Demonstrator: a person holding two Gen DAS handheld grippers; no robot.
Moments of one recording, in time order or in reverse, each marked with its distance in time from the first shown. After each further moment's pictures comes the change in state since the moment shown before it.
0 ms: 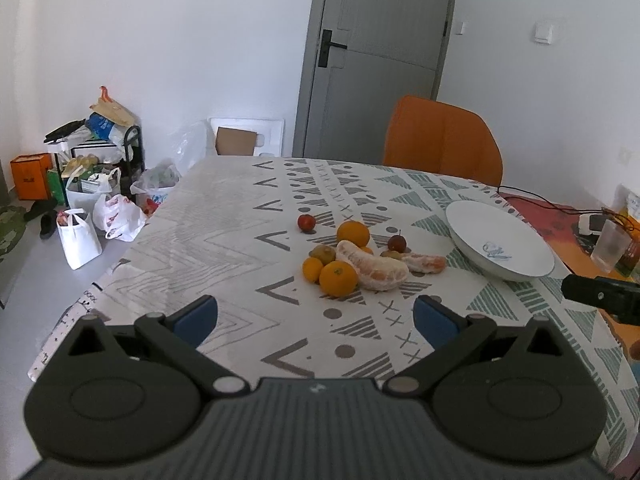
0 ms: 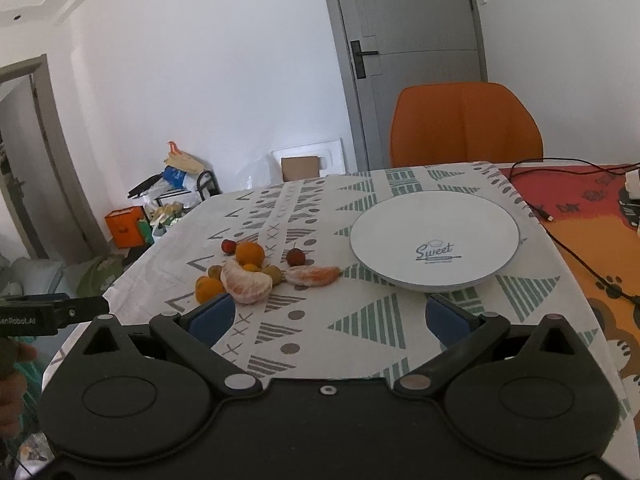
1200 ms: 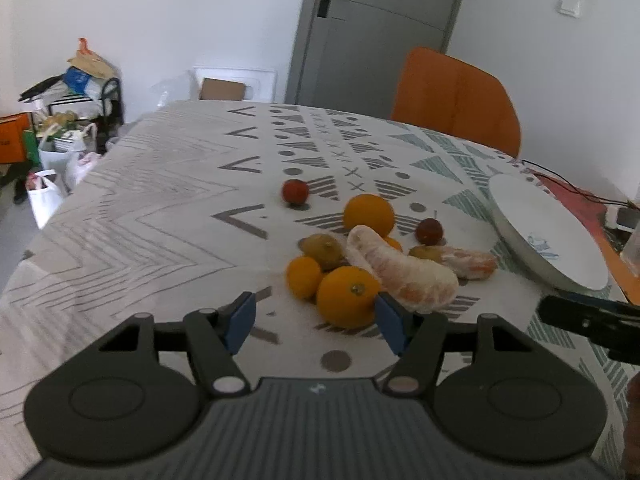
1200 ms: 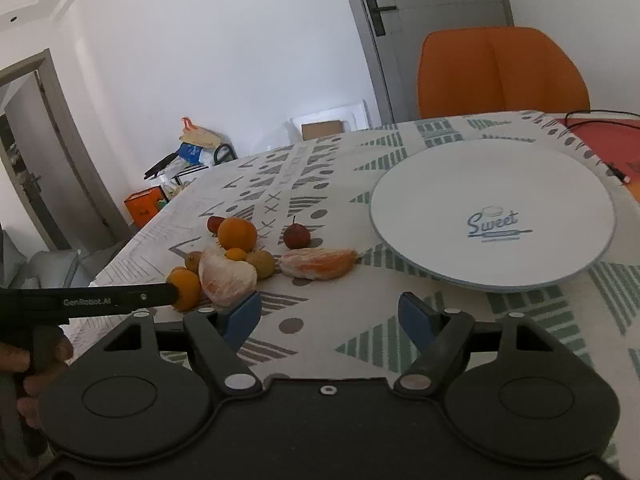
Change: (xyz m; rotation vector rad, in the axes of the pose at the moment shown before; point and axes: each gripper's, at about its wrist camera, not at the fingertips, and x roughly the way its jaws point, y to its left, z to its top) left arm 0.129 0.005 0.009 -0.040 0.138 -0.046; right arm 0.113 -0.014 -0.004 0.047 0.118 0.110
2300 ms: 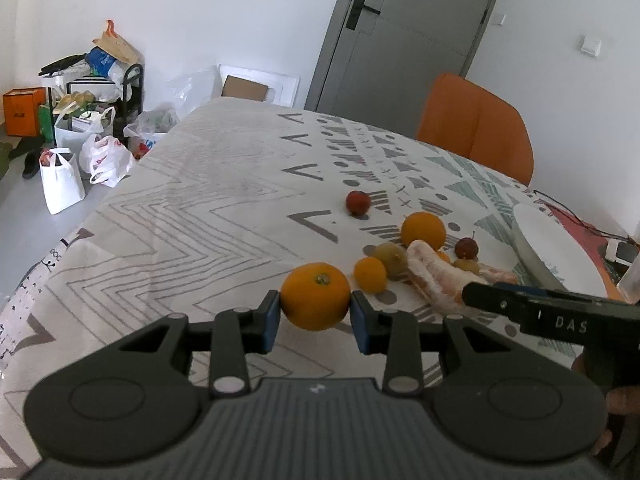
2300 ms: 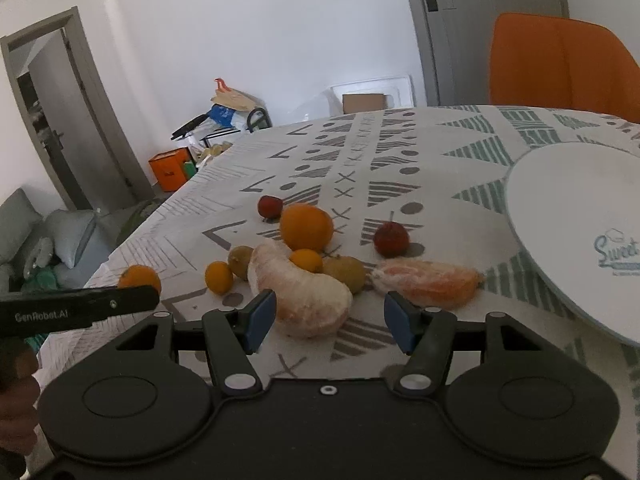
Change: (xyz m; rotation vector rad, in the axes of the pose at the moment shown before) left arm -0.023 0.058 -0.001 -0.102 -0.017 0.004; right arm 0.068 0.060 0.015 -0.102 0.085 0.069
